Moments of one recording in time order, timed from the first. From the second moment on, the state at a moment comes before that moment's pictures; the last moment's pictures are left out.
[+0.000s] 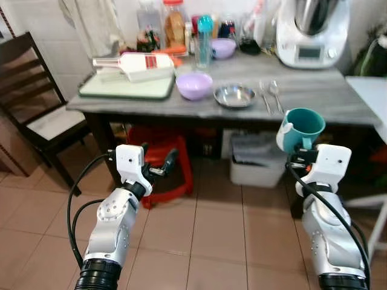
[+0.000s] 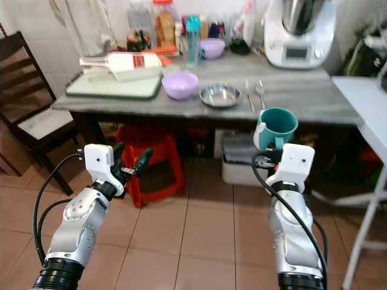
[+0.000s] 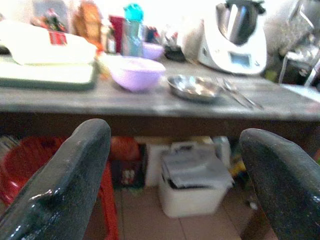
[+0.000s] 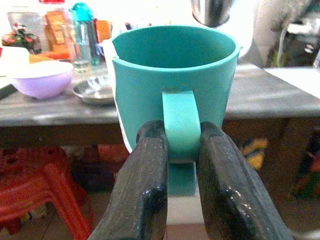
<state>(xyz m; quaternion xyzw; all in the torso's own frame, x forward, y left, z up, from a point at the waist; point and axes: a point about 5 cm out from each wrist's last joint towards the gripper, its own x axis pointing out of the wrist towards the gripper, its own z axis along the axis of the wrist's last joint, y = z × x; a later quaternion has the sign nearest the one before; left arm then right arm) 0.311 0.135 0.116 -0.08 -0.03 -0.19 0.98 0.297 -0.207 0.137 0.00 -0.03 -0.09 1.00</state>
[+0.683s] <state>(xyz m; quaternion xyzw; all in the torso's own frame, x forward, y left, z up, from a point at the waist) 0.288 0.138 0.132 -0.07 -0.06 -0.19 0.98 0.280 -0.206 0.155 -0.01 -0.06 -0.10 0.99</state>
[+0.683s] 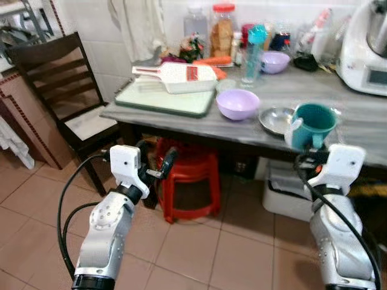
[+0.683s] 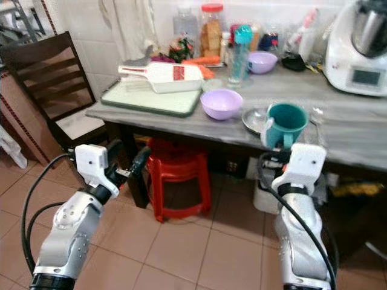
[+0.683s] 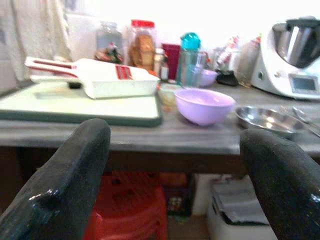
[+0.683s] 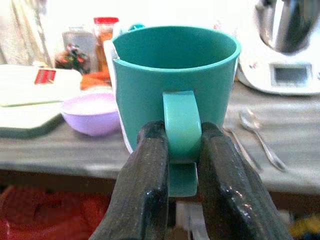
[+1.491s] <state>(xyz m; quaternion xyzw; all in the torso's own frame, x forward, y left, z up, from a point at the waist) 0.281 0.141 0.124 -0.06 -0.03 -0.19 0.98 0.274 -0.196 0.151 0.00 -0.04 -0.08 1.00</state>
